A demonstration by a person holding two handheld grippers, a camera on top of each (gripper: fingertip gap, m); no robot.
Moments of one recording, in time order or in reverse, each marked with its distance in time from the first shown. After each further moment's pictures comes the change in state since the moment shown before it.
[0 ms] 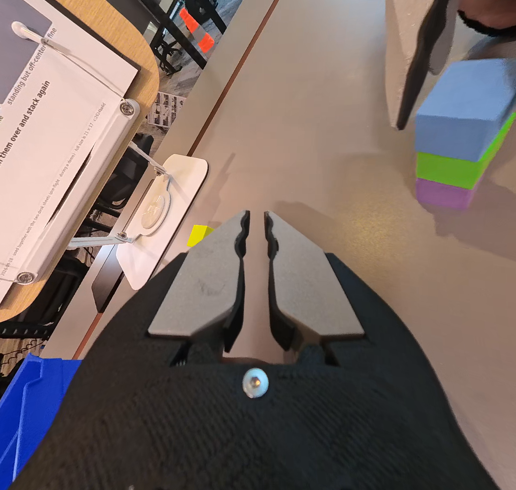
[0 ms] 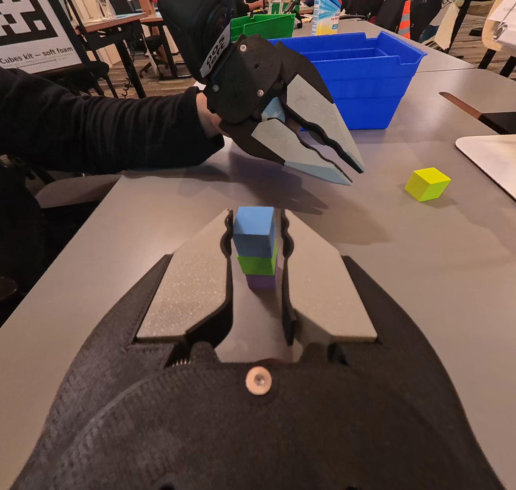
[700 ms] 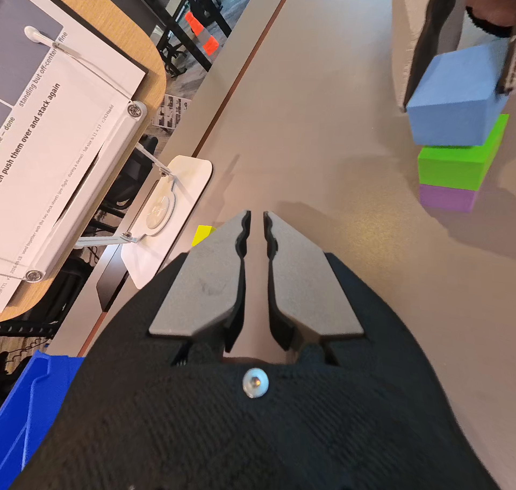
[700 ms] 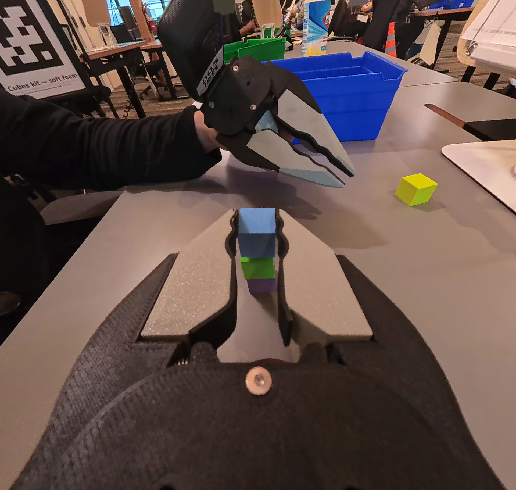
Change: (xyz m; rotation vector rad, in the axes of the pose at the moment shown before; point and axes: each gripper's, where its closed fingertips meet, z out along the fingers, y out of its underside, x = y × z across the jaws) left arm -0.003 -0.001 -0.001 0.006 -0.014 0.001; right arm 0.003 -0.007 -0.006 0.058 0.018 0.025
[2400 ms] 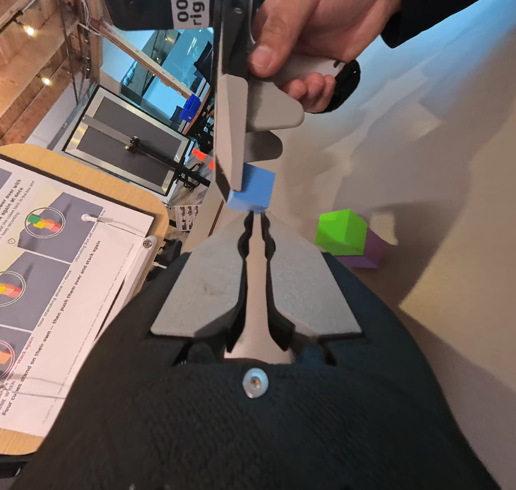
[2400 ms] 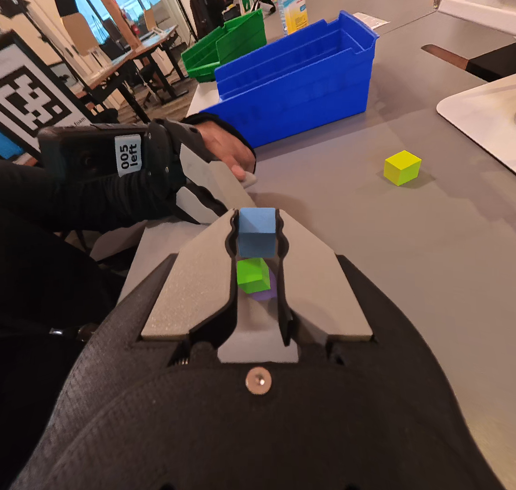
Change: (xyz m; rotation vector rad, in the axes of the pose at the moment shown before) left arm 0.047 -0.080 -0.028 0.339 0.025 0.264; right arm 0.026 -0.035 -0.010 -0.103 0.000 0.264
